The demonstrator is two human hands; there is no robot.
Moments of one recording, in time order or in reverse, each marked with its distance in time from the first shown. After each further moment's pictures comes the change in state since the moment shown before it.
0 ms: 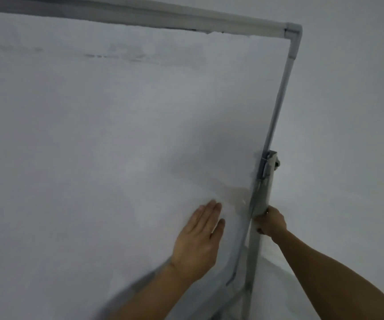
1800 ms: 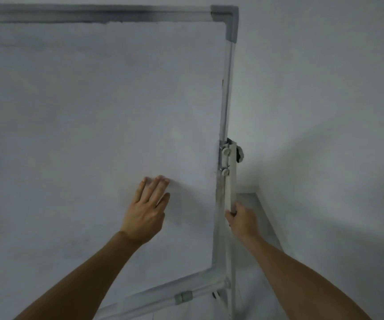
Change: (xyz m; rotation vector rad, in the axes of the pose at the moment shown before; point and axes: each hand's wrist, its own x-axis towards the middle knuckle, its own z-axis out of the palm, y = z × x) left_hand 0.013 -0.465 0.123 0.791 -0.363 -0.690; right_hand 0.237 -0.407 0.454 -0.143 -0.556 -0.971
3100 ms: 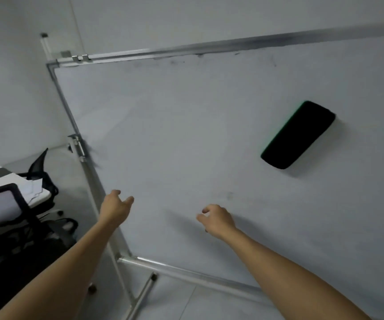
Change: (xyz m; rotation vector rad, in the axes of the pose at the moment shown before) left_hand -0.526 -0.460 -0.221 -0.370 -0.172 -1.609; right_hand -0.383 -0.545 0.319 0.027 -0.703 -0.444
